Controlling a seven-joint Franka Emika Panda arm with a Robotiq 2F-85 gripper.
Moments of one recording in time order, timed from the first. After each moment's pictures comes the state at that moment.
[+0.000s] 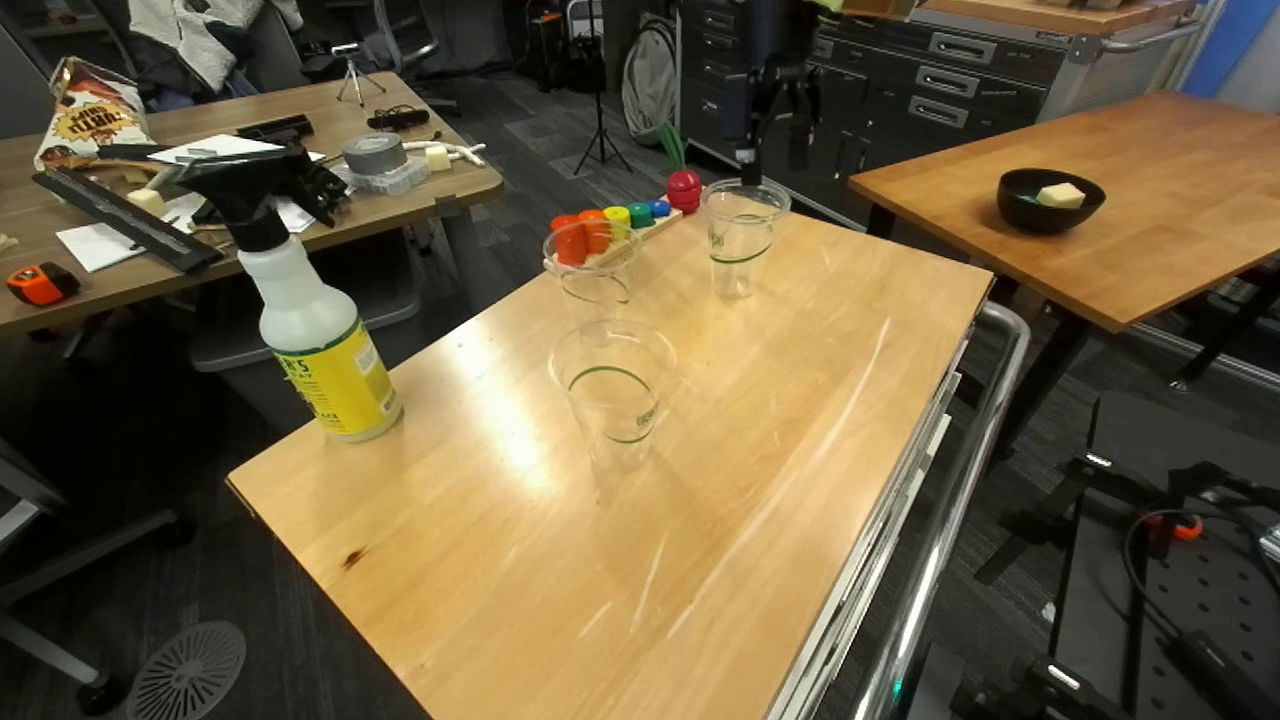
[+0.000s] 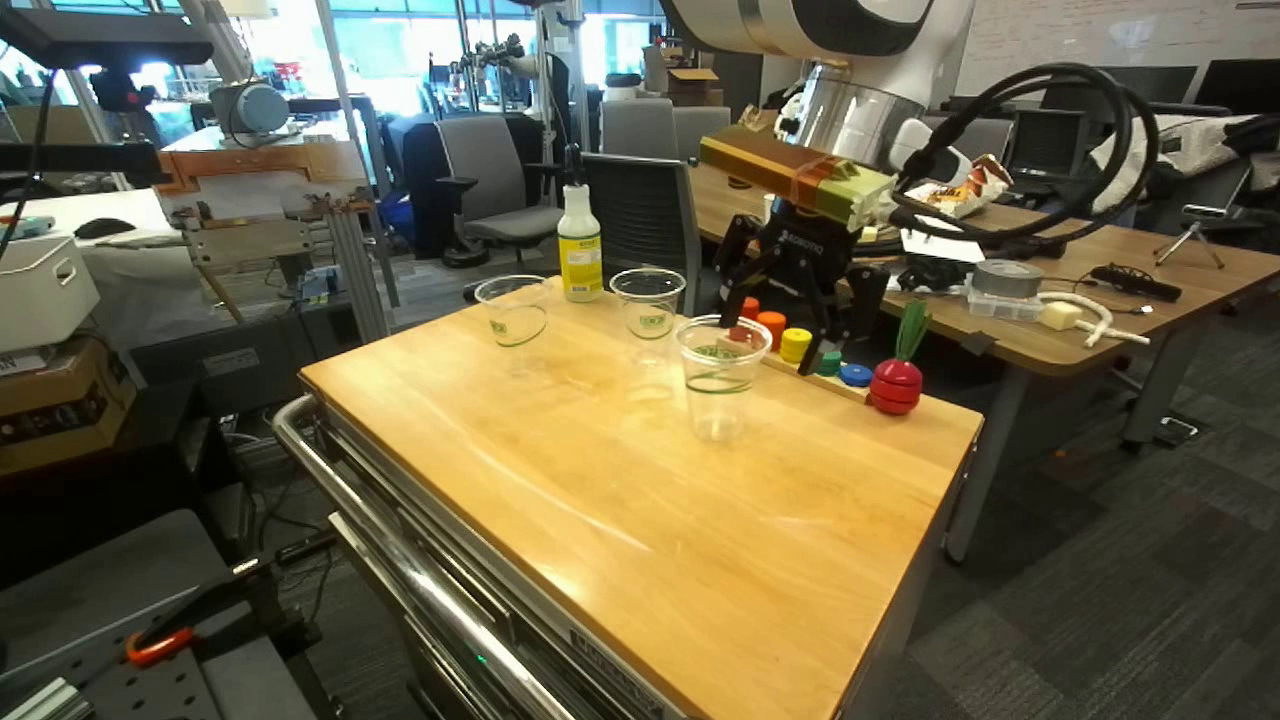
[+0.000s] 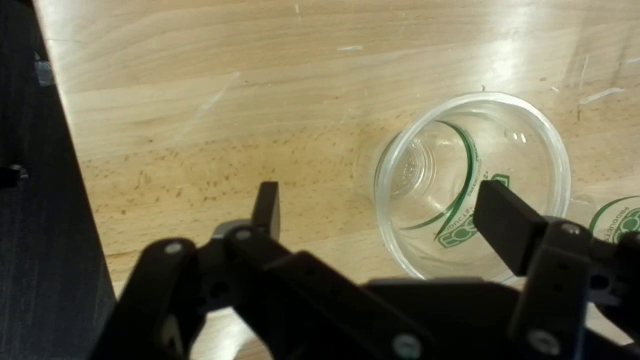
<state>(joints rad) -0.18 0.50 -0.09 -1.61 0.12 1.85 -0.22</state>
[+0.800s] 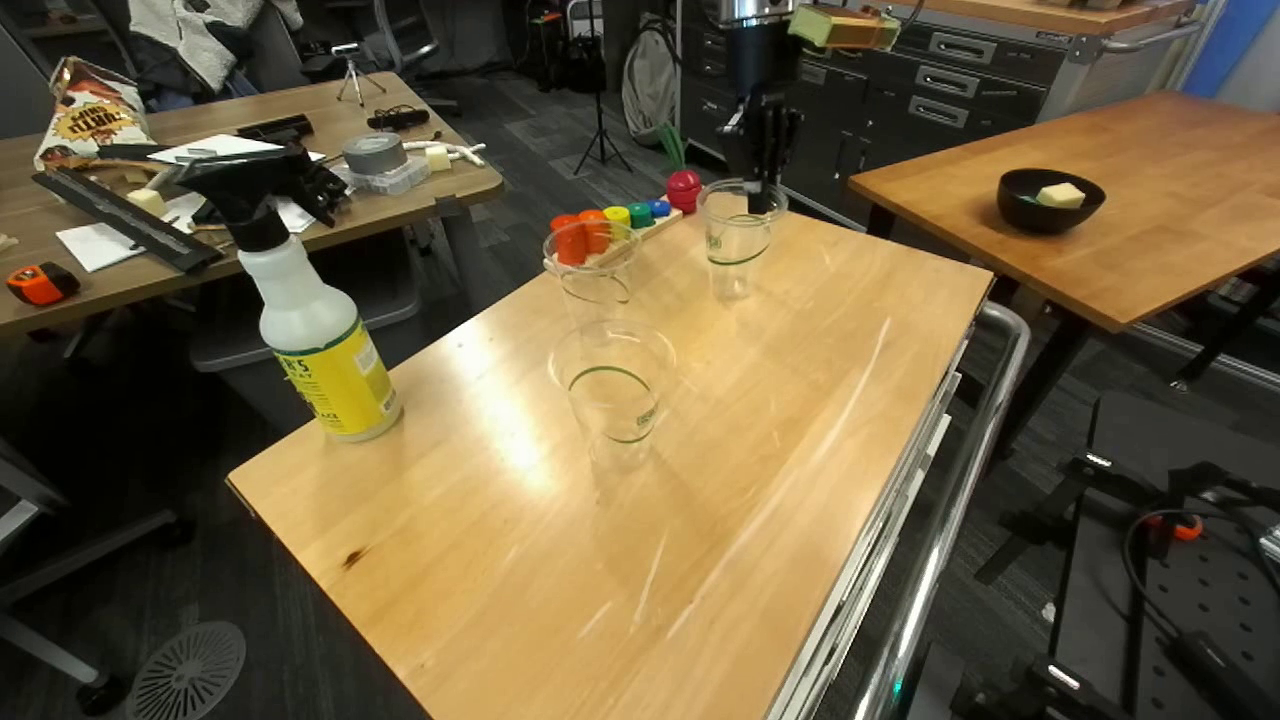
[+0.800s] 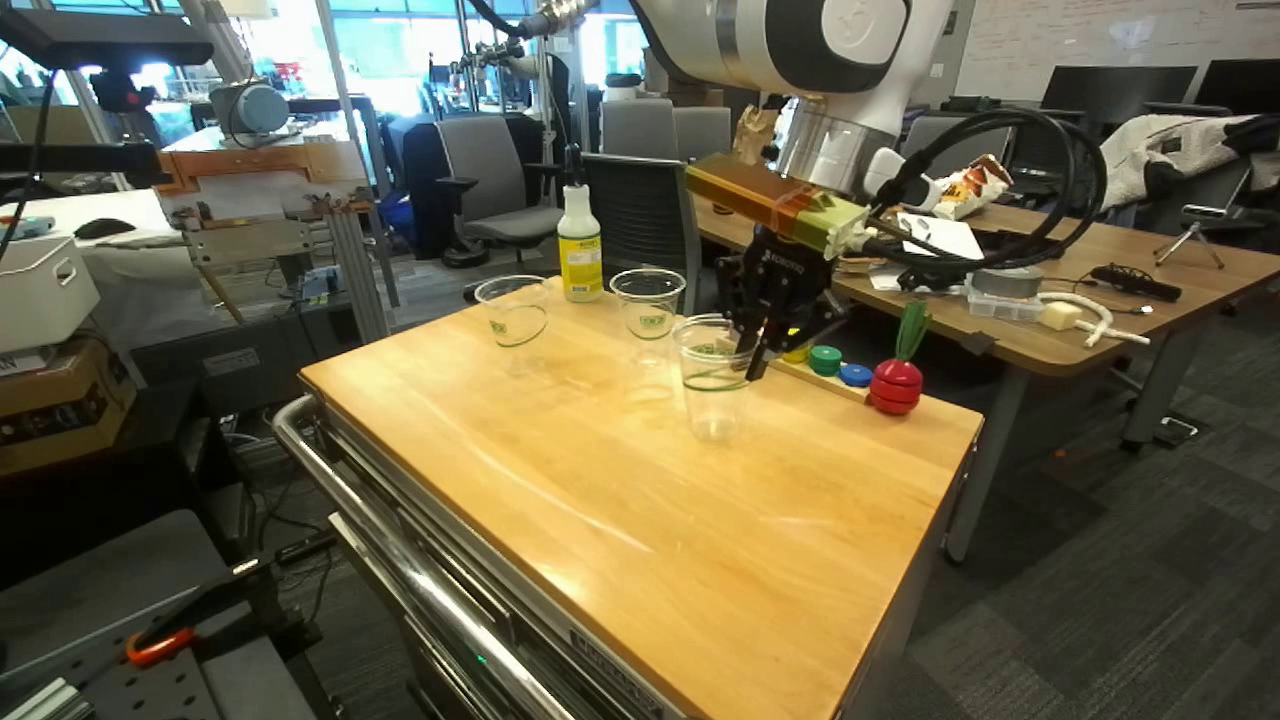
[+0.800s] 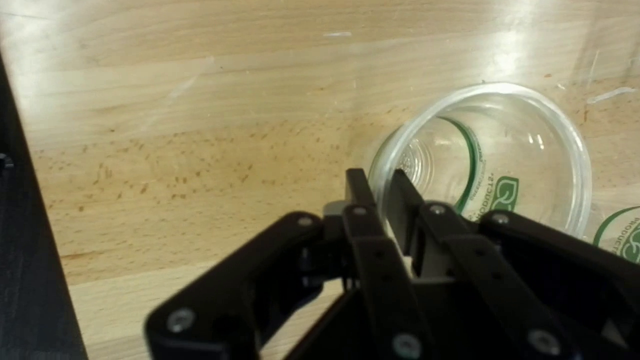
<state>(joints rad) -0.17 0.52 -0.07 -1.64 0.12 1.91 -0.23</state>
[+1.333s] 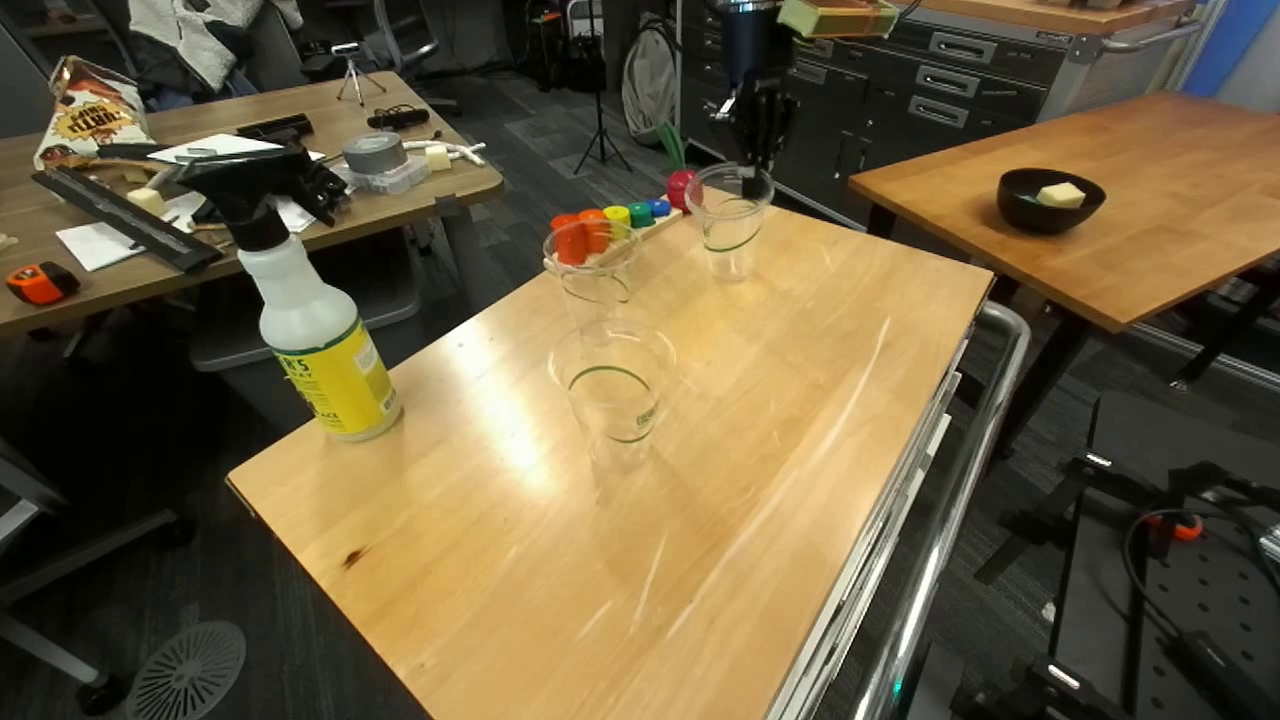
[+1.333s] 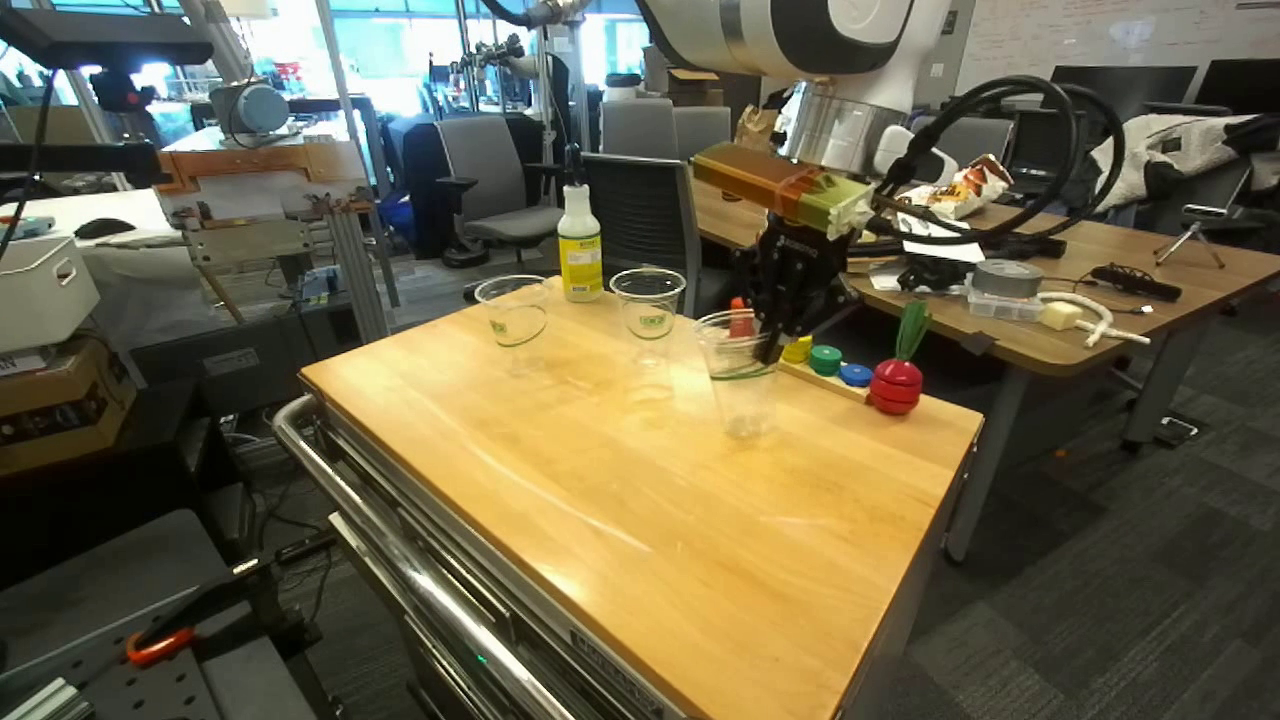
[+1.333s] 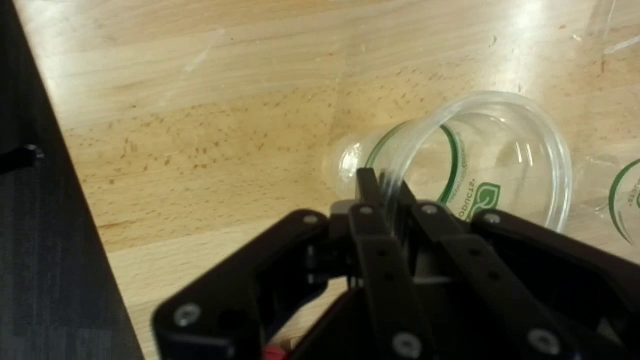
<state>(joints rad) -0.17 0.52 -0.08 -1.62 0.10 1.95 -0.15</state>
